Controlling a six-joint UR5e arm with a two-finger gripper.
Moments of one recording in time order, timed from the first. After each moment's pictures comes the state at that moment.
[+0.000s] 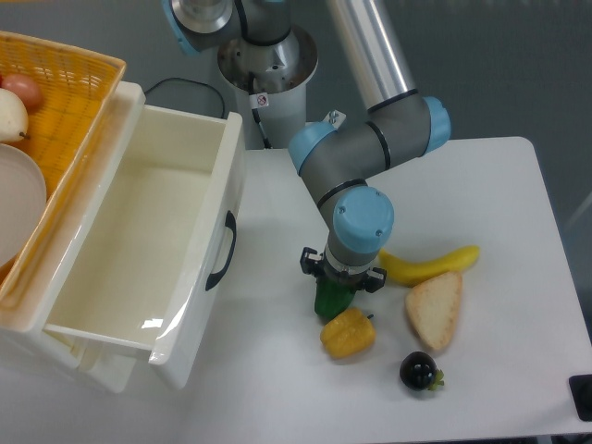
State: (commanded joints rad) arm 2.51 -2.03 -1.60 -1.16 1.55 0.75
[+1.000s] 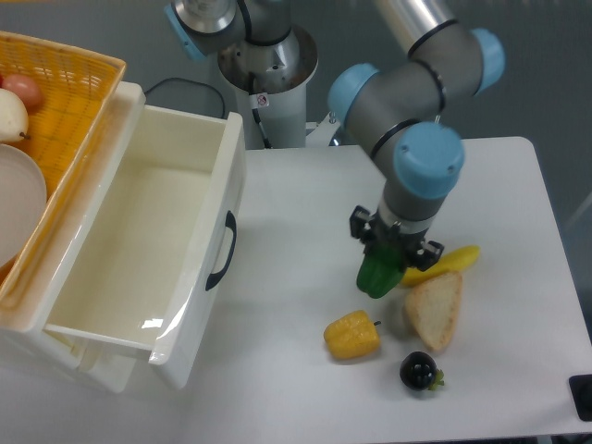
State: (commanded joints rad) arm 2.65 -1.96 -1.41 -1.40 1.57 1.24
